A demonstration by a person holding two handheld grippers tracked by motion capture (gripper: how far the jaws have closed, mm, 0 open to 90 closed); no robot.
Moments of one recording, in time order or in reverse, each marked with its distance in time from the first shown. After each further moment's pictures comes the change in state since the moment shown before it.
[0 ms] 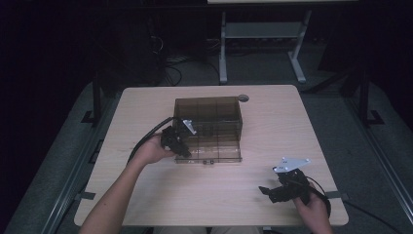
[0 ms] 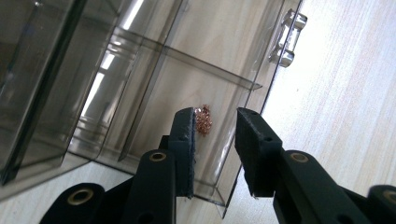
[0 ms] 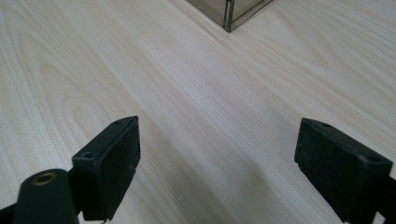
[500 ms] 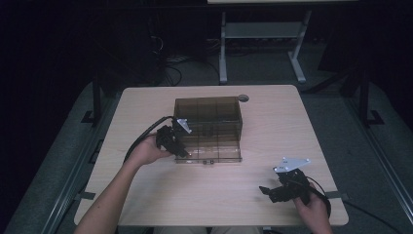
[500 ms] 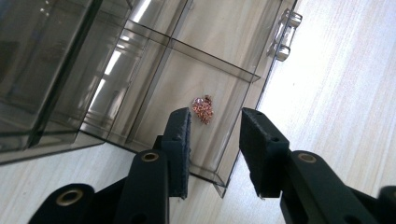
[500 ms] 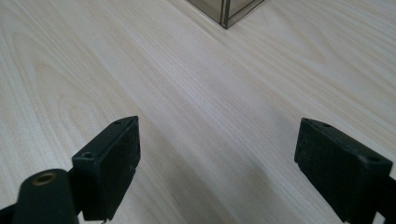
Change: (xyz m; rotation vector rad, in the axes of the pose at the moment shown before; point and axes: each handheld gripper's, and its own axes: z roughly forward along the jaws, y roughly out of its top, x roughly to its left) left arm -0.004 -0.008 -0.013 -0.035 0.009 -0.010; right arm -0.001 -0.002 0.001 0.002 -0.007 0.012
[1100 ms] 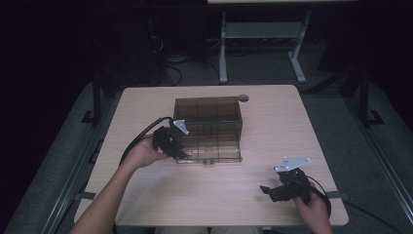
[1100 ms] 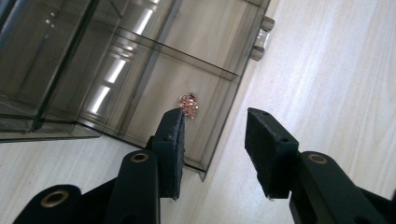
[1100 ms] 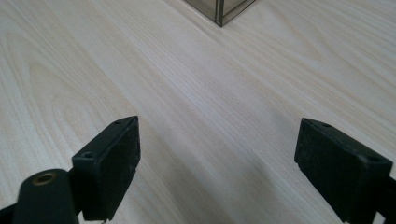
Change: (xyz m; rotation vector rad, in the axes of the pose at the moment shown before) left arm -0.016 -0.003 -0.014 -0.027 0.009 0.015; right arm -0.003 -0.001 0.000 -0.001 -0.006 0.012
